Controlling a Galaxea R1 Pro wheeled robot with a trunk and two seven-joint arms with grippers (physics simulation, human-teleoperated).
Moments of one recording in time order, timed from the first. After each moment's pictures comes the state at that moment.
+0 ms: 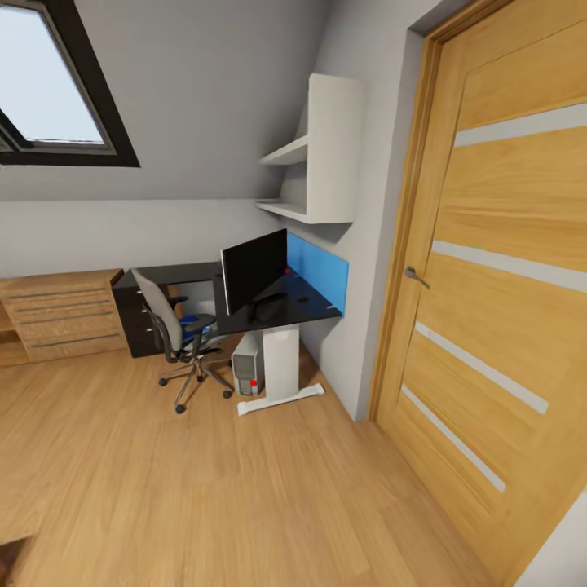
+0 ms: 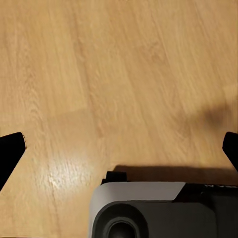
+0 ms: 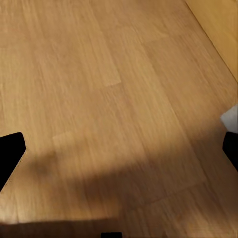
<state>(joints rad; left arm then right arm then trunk) 0.00 0.01 0.03 -0.17 0.03 -0.47 0.01 -0.01 -0.04 -0.01 -0.20 0.00 -0.65 -0.01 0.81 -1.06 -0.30</state>
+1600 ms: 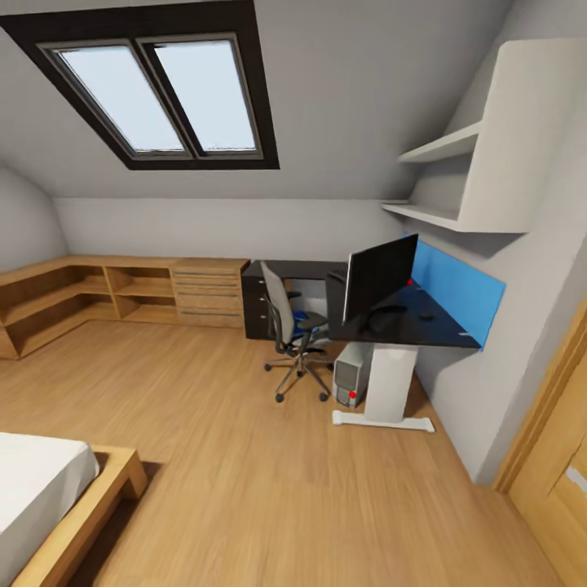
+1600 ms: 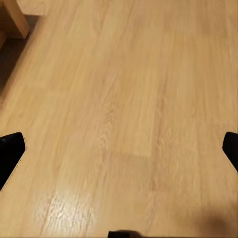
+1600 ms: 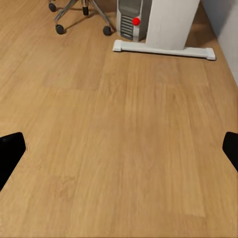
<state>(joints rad) 0.00 0.01 0.03 -0.03 0.03 -0.89 0.01 -0.01 -0.04 0.00 -0.13 0.00 -1.01 0.00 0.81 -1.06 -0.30</state>
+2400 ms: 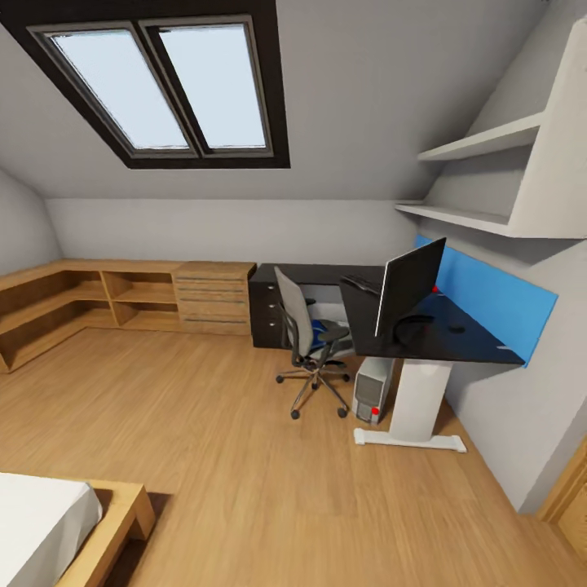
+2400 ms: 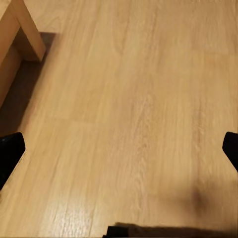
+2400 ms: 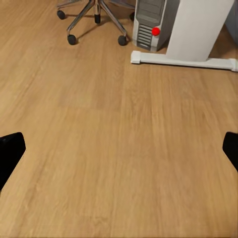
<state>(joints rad) 0.00 0.01 0.03 -0.03 0.03 -0.87 0.01 -0.01 -0.04 0.00 -0.13 0.00 -1.00 0.00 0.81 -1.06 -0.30</state>
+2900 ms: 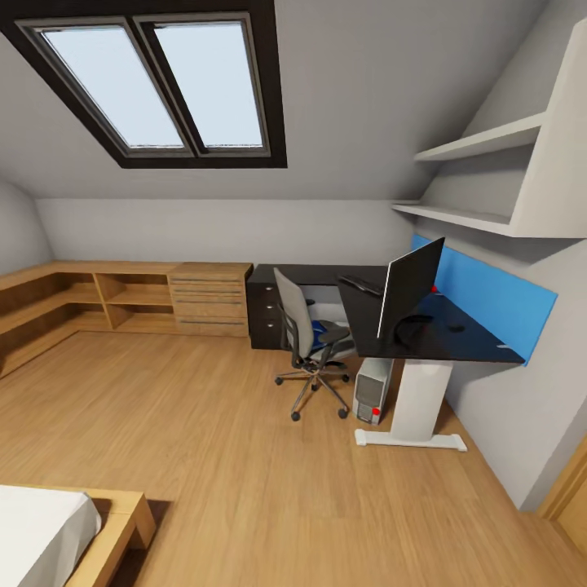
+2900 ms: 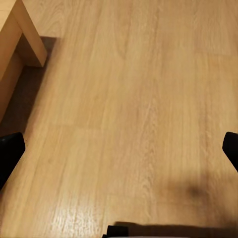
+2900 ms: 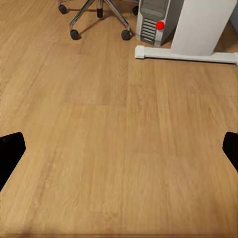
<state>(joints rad) 0.00 0.01 0.03 -0.03 0.03 -0.87 0.01 -0.01 -0.04 0.00 -0.11 0.00 -1.00 0.00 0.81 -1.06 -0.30</state>
